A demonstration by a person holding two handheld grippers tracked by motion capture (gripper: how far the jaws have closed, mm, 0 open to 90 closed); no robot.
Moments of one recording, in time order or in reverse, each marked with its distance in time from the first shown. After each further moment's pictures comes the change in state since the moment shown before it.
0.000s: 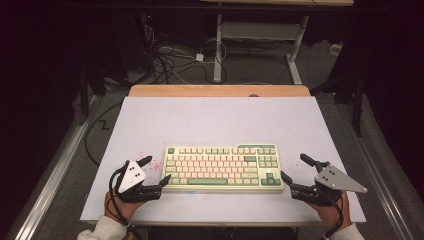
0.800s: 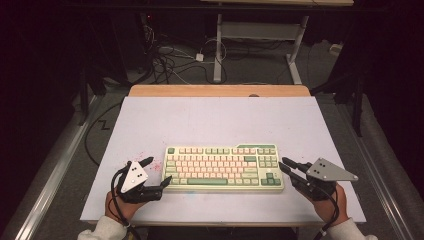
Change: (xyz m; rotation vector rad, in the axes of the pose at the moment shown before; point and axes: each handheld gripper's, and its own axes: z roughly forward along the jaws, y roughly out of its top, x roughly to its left) left arm -0.002 -0.001 0.003 0.025 -0.005 0.016; right arm 0.000 0.015 0.015 0.085 0.105 -0.031
